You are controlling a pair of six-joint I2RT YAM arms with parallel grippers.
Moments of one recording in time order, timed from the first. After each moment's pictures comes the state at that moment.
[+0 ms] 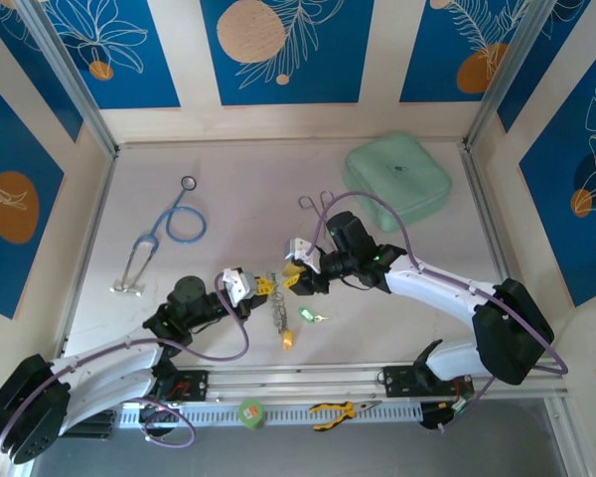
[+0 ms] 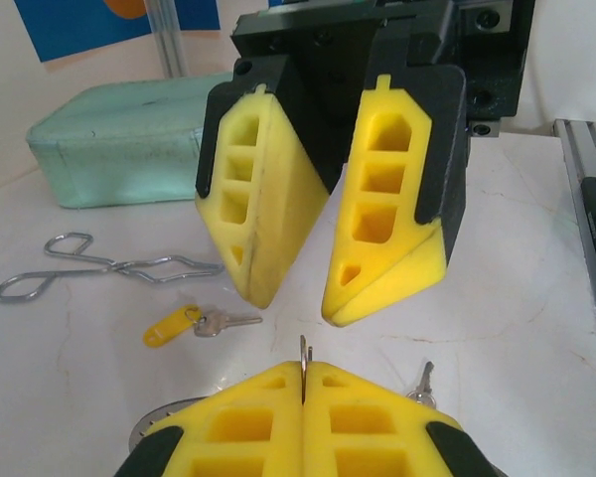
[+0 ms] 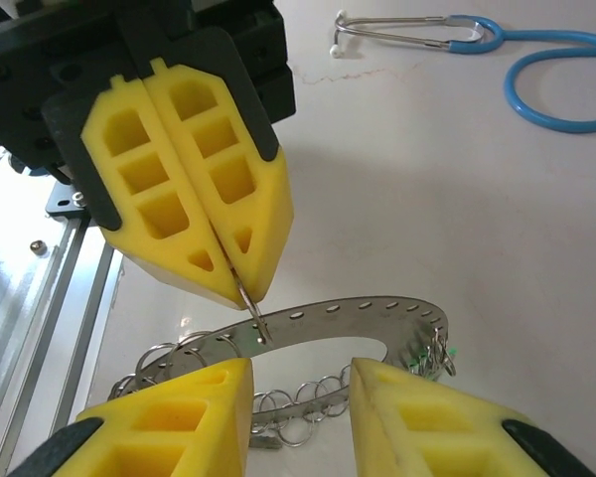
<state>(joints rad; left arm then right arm) -0.75 0.86 0.16 0.55 0.39 0.12 0.72 1.35 0.80 -0.15 -0.72 -0.42</state>
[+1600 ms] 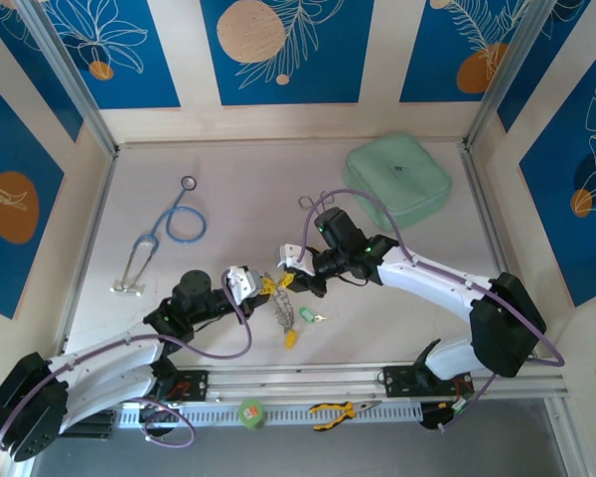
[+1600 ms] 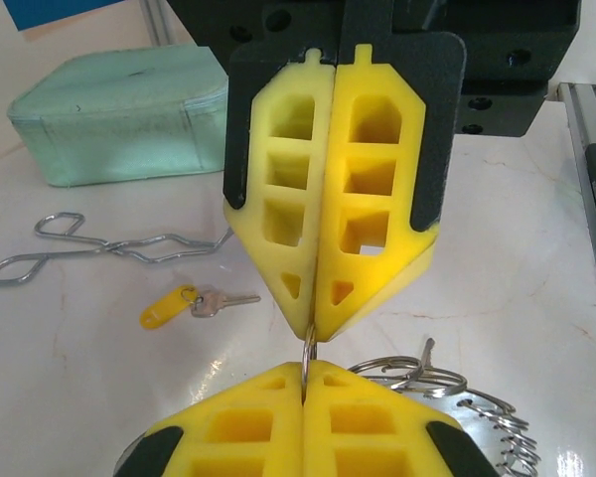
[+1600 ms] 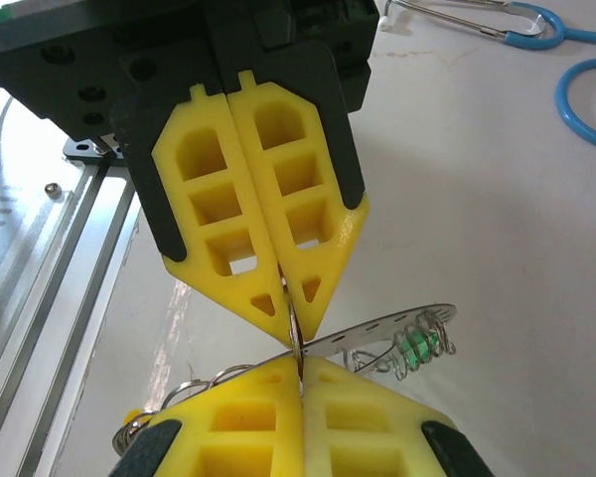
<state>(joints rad) -0.76 0.88 0.23 0.41 0.38 0.17 0.77 1.40 0.94 -0.36 -0.69 -0.62</state>
